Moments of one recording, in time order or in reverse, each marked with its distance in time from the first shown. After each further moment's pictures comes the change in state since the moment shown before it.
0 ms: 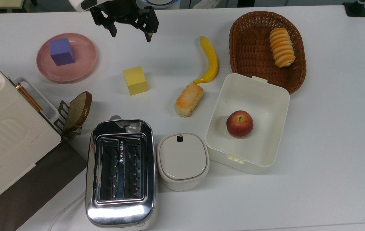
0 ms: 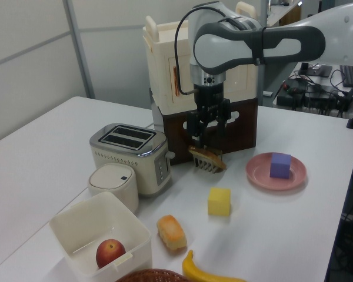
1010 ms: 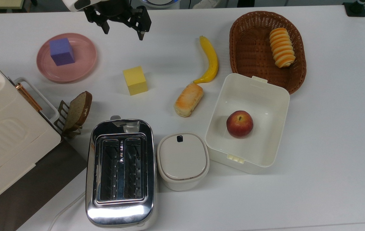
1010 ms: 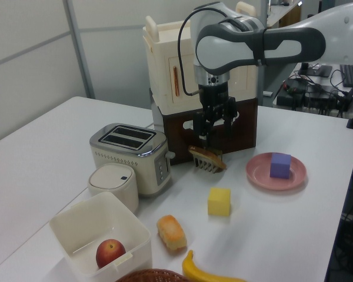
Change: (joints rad) arm -0.063 0.002 0.043 0.000 -0.044 -0.032 -0.007
